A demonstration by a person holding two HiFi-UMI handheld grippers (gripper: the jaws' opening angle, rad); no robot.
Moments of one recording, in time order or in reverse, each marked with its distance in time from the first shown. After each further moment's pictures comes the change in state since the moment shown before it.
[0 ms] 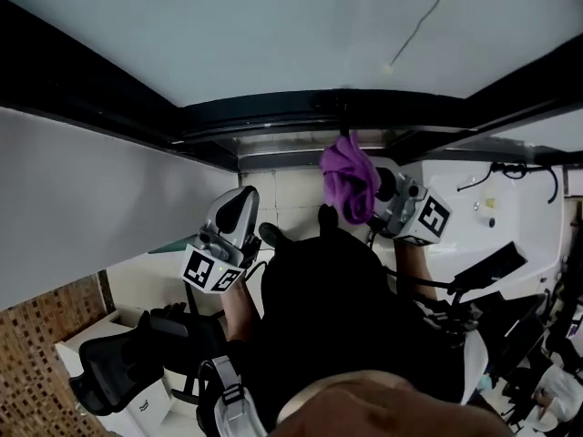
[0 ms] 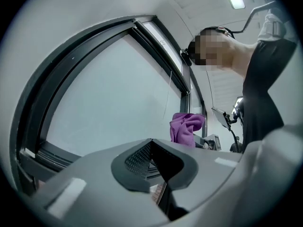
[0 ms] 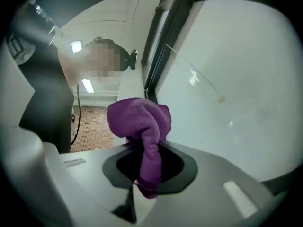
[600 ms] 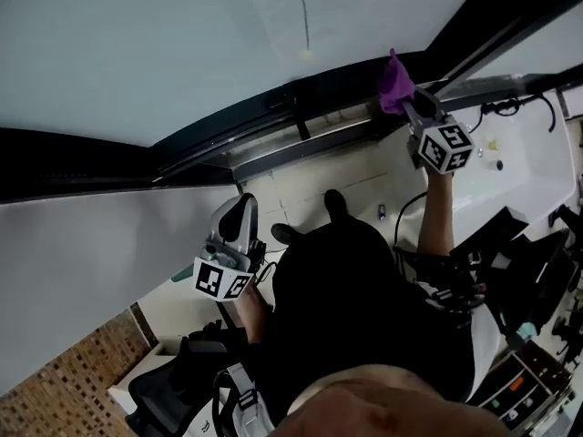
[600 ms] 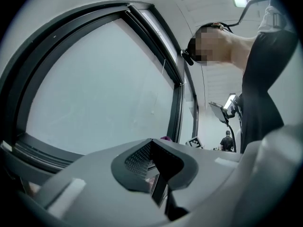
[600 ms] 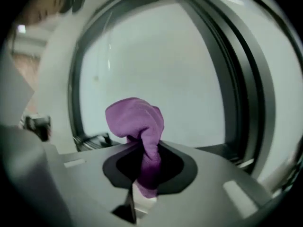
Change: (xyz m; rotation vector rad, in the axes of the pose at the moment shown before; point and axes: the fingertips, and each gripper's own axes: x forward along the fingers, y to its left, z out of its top) left arm 0.038 -0.024 -0.029 0.006 0.099 -0.112; right arm -0.218 -0.206 -0.027 -0.052 0.372 -0.922
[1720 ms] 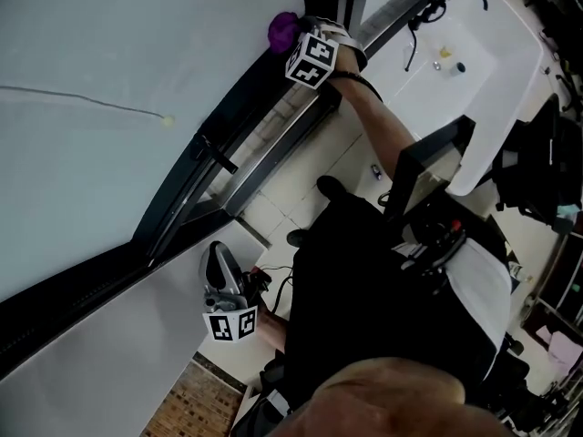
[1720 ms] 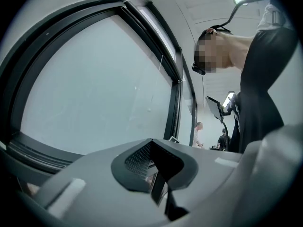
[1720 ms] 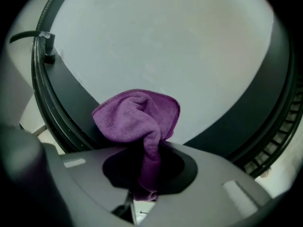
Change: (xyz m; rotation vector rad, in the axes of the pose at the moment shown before) left arm 0.012 -0.020 0.008 0.022 0.023 -0.009; right arm 0.065 -0.136 -0.022 -0.664 0.541 -0.500
